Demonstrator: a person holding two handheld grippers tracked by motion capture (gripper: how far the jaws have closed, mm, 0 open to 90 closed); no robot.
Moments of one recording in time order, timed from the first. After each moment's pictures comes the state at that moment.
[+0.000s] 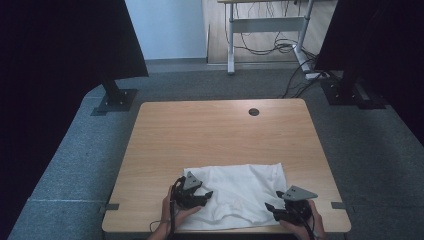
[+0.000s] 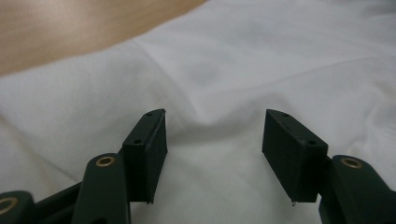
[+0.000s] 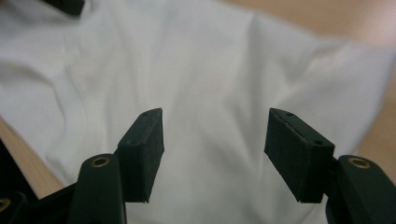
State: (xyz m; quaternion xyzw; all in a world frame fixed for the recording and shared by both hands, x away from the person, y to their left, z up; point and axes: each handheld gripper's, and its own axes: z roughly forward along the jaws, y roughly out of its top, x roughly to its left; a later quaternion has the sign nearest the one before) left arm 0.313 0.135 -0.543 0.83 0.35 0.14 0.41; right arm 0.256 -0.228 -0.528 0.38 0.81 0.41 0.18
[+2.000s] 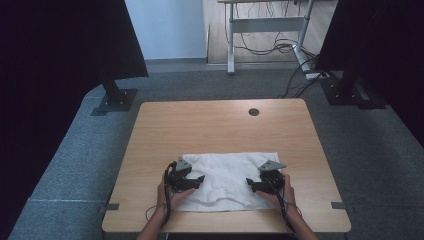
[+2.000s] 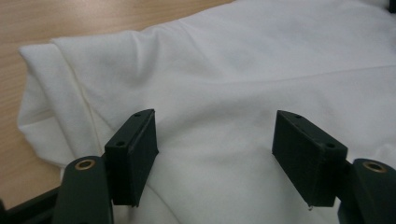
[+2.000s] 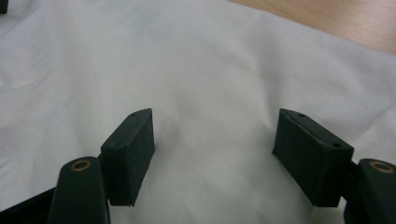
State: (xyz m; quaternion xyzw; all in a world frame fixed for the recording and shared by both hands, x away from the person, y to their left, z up) left arm 0.369 0.160 -0.549 0.81 0.41 0.15 0.39; right arm 0.355 -0.176 -0.556 0.41 0.81 0.38 0.18
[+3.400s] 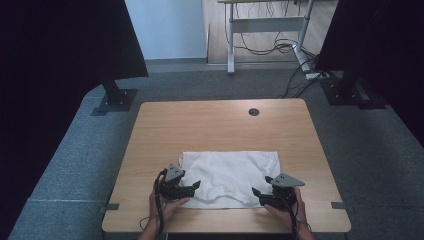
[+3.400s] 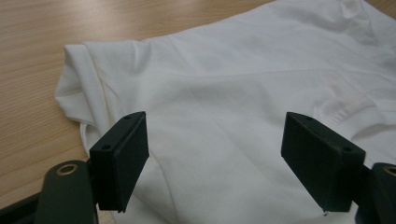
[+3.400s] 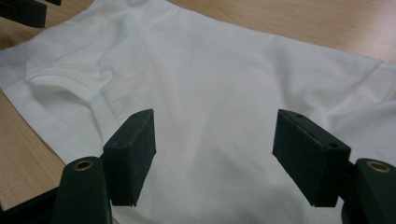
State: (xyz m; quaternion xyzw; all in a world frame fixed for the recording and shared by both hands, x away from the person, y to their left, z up) left arm 0.326 0.175 -0.525 0.79 0.41 0.17 0.42; right arm 0.292 -0.197 -0.538 0.40 0.78 0.45 0.19
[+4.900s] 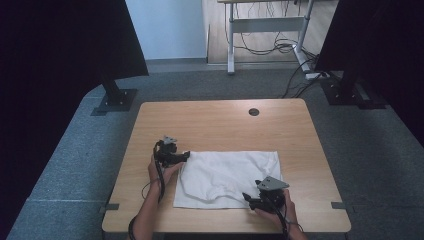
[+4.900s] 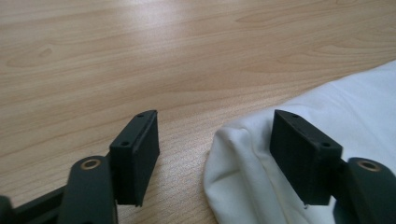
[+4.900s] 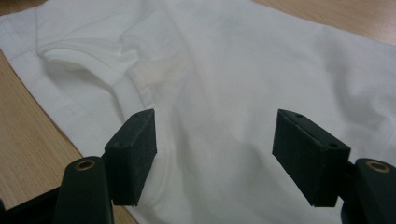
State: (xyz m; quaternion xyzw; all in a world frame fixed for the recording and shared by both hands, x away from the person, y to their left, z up) left arm 0.449 0.203 -0.540 0.76 0.50 0.18 0.37; right arm 0.291 -0.166 -0.547 0.37 0.81 0.42 0.19
